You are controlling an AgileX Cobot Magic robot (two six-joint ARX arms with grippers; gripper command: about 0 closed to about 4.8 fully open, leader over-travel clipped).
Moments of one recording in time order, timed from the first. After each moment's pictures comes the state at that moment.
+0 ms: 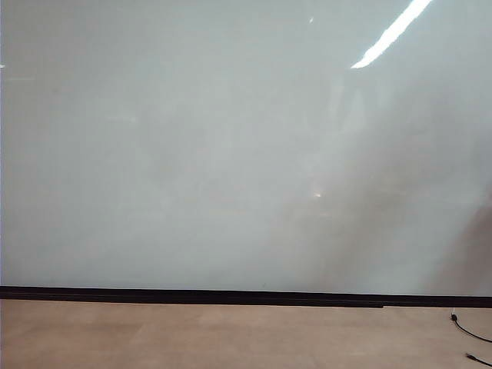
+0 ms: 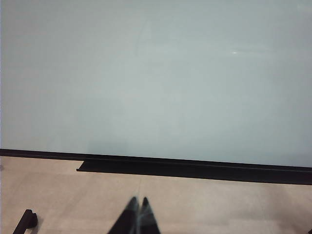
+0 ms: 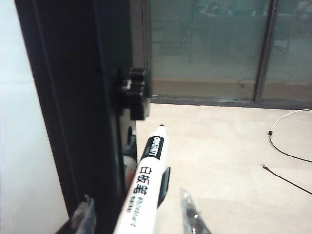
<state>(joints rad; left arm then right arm) 0.00 0.00 0.00 -0.09 0.00 -0.01 -0.55 2.01 0.67 1.40 -0.66 0.02</state>
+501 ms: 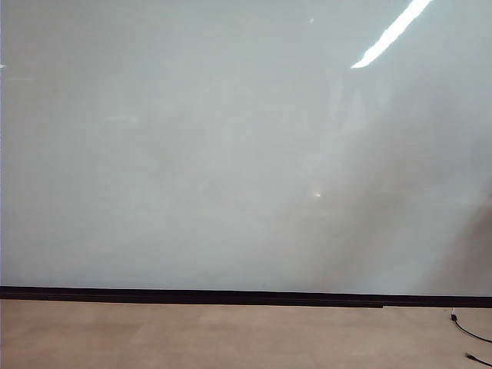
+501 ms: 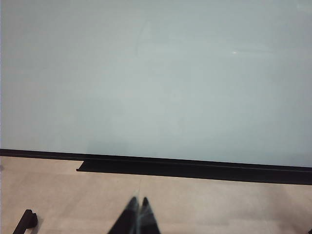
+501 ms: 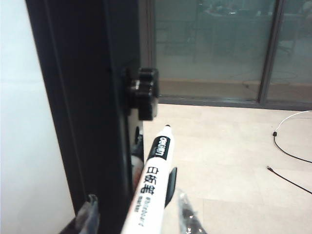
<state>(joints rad) 0.00 0.00 0.00 -0.09 0.00 -0.01 -0.55 2.02 0.67 1.40 -0.67 0.02</state>
